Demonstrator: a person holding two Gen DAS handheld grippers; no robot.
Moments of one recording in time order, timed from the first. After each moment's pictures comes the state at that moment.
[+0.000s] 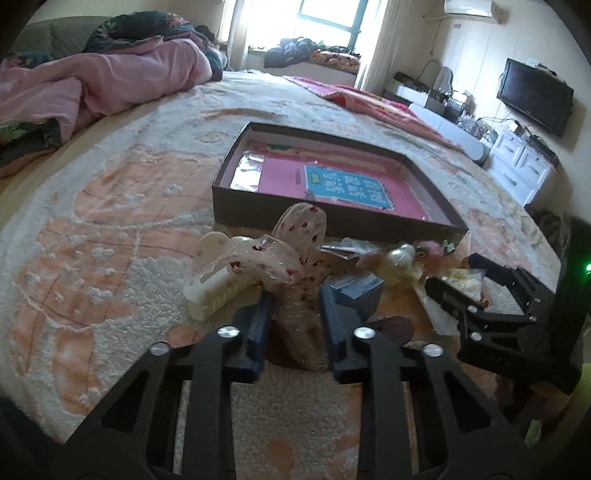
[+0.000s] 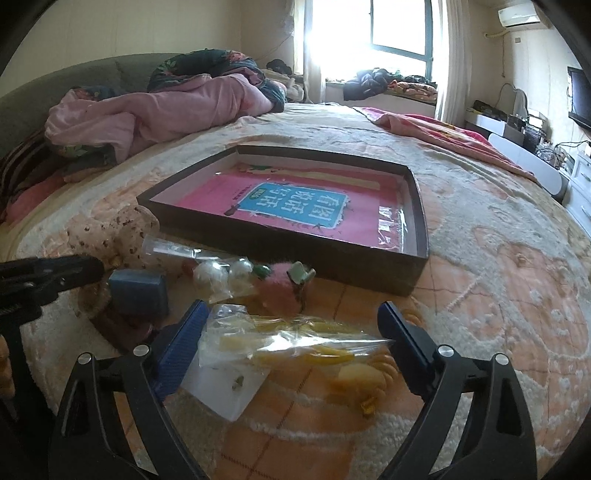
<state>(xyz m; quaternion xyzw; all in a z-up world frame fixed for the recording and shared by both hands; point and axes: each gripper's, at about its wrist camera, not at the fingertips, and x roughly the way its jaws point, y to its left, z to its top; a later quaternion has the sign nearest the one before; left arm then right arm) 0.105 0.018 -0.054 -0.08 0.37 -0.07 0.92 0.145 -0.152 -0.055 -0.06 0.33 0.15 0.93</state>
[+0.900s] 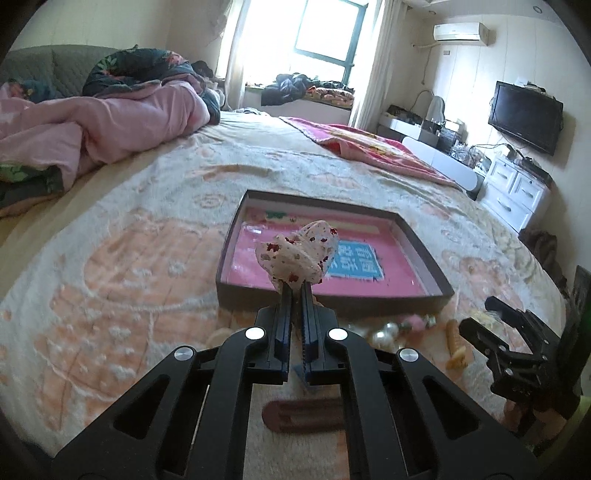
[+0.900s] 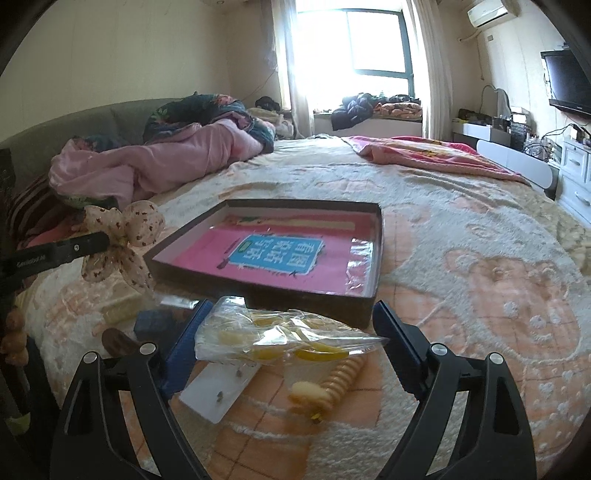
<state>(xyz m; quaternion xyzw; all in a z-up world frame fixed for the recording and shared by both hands) 0.122 0.025 0.004 -0.07 0.30 -0.07 0.95 0.130 -0.192 -0.017 0.00 0.27 0.15 0.95</state>
